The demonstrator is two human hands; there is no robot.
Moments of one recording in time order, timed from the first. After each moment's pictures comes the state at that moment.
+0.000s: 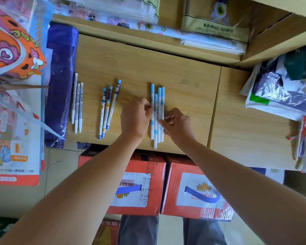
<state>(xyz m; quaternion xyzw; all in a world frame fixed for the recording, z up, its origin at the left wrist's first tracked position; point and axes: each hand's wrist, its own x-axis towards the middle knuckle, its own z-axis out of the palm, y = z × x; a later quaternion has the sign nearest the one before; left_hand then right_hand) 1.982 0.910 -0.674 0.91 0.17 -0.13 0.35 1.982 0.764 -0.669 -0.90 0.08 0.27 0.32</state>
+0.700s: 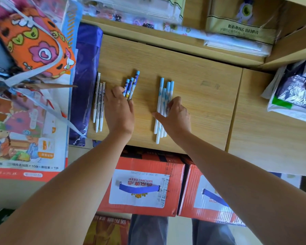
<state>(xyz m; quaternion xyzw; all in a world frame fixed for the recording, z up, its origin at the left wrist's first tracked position) 1.973 0.993 -0.681 0.94 0.24 -0.02 0.24 1.997 0.839 -0.664 -0.92 0.07 0.26 0.28</state>
